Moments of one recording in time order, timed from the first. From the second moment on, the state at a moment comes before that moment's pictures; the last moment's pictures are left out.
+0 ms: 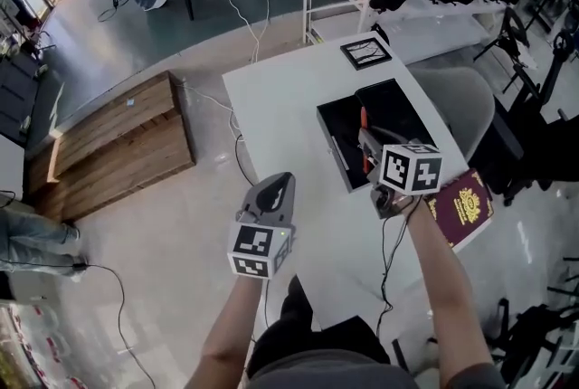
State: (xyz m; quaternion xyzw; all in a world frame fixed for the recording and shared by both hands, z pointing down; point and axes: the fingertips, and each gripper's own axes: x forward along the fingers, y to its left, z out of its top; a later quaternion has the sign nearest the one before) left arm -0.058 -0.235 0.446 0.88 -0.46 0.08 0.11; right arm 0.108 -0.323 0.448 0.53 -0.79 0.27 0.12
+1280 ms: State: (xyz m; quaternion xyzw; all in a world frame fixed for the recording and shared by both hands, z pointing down) left arm -0.059 -0.259 0.467 0.85 -0.50 0.10 0.13; right arm 0.104 -0.373 0.555 0.51 -0.75 0.34 0.25
